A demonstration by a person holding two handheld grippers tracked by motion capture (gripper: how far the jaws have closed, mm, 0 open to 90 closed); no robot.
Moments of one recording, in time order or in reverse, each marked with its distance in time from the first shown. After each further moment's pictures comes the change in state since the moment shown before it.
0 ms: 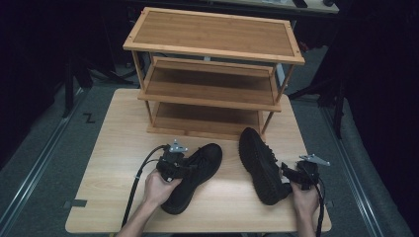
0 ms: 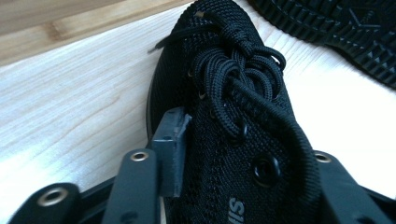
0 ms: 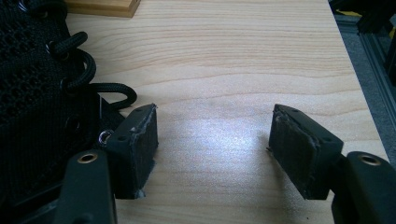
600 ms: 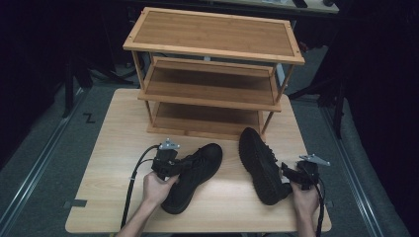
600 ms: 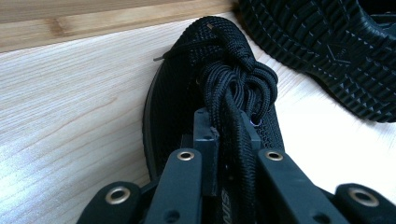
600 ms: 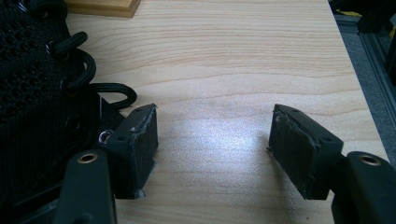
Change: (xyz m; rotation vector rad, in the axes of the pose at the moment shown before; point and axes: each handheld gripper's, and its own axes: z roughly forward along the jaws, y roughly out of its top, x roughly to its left) left arm 0.010 -0.005 -0.009 -0.078 -0.064 -0.112; right arm 0.000 0.000 0.000 0.000 0.001 0.002
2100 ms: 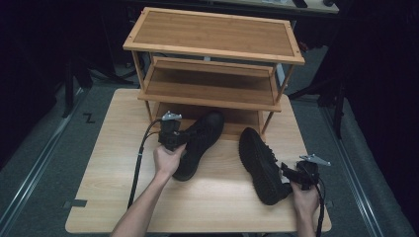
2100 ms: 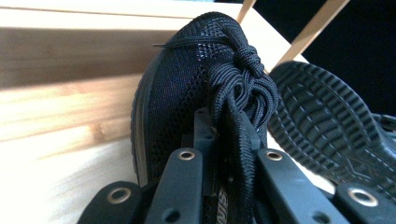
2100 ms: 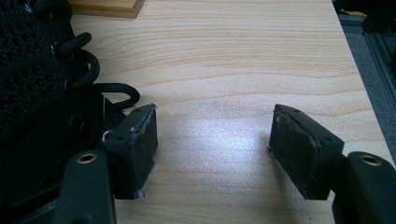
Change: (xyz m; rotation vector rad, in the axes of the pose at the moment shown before) left arm 0.024 0.073 0.018 -0.164 0.065 -0.092; right arm -0.001 0.000 0.000 -0.003 0.014 -0.004
